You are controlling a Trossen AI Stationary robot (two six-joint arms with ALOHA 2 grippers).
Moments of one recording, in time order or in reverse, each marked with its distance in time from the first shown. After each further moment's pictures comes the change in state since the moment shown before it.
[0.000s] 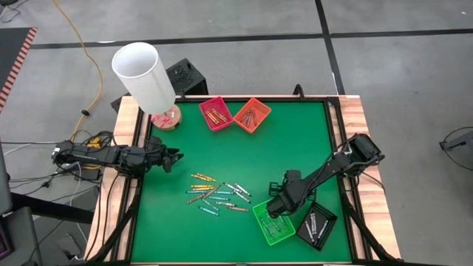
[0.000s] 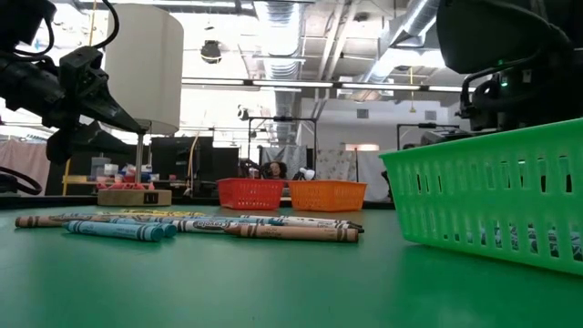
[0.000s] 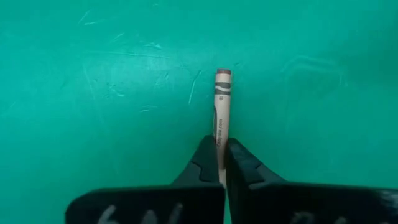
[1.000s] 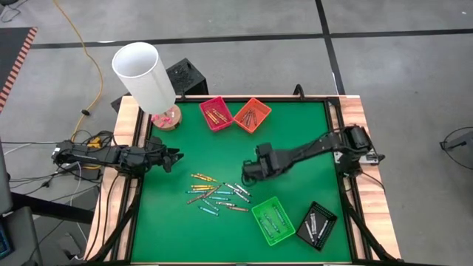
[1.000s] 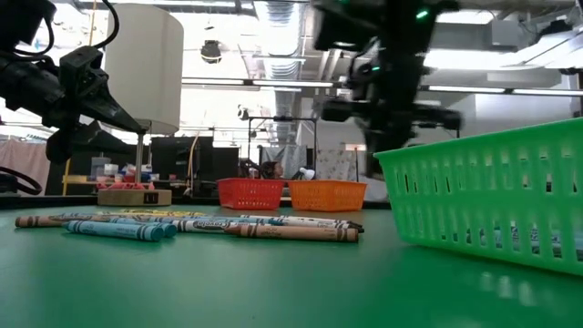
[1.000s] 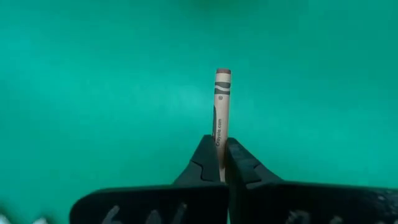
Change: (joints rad) left arm 0.000 0.000 0.000 0.000 -0.001 -0.003; right arm -0.335 0.002 0.237 0.101 0.278 -0.756
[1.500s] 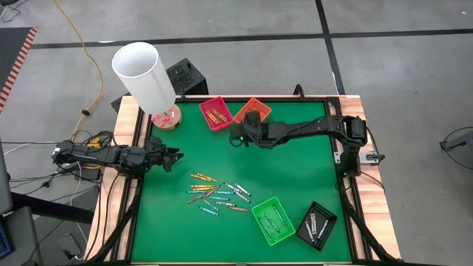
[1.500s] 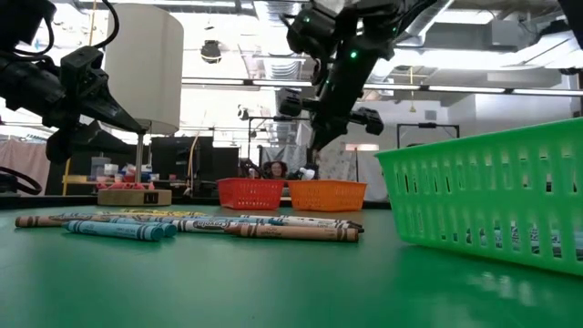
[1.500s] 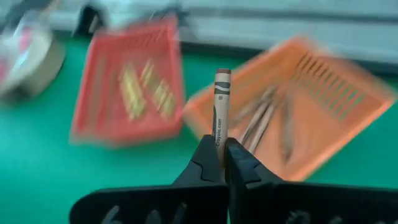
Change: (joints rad) left arm 0.000 0.000 0.000 0.000 -0.009 0.000; right arm -0.287 -0.001 0.011 0.522 0.207 -0.494
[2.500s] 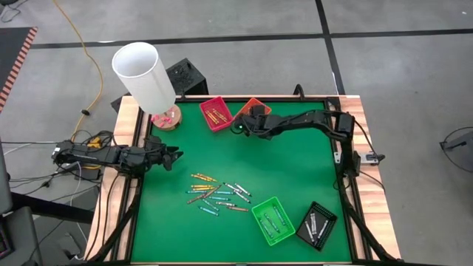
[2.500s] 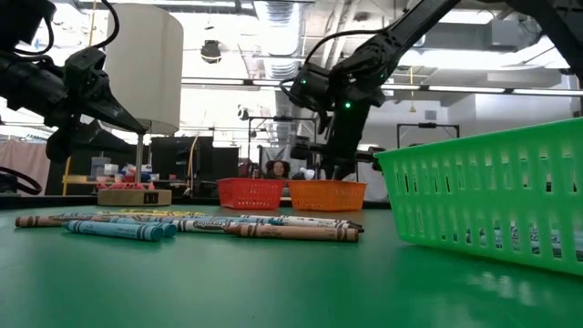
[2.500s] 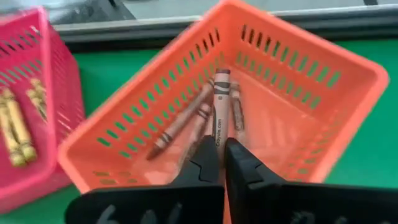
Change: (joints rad) left arm 0.000 0.000 0.000 0.002 -0.043 0.002; right arm -0.161 0.131 -0.025 0.009 -0.071 0.125
